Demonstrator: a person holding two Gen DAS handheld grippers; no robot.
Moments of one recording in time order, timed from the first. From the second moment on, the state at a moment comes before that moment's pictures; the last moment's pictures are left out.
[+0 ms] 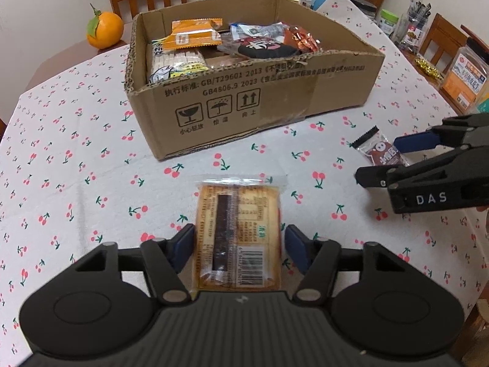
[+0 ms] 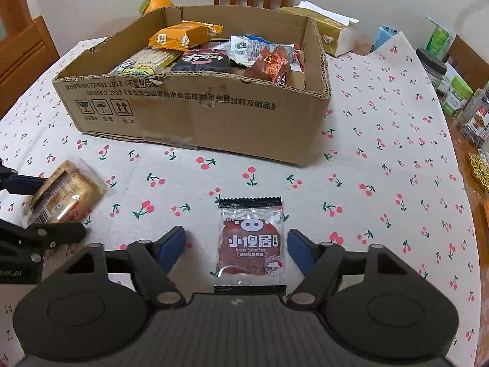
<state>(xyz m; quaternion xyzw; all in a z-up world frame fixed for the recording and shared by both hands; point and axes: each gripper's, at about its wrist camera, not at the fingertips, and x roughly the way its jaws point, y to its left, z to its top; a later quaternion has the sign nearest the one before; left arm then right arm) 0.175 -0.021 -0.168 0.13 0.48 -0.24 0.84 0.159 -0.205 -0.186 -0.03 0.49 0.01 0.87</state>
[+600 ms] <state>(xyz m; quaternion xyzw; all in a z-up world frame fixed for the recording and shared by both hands) 0.176 -0.022 -0.168 0.13 0.48 -0.24 0.84 0.154 -0.210 -0.182 -0.02 0.49 0.01 0.87</state>
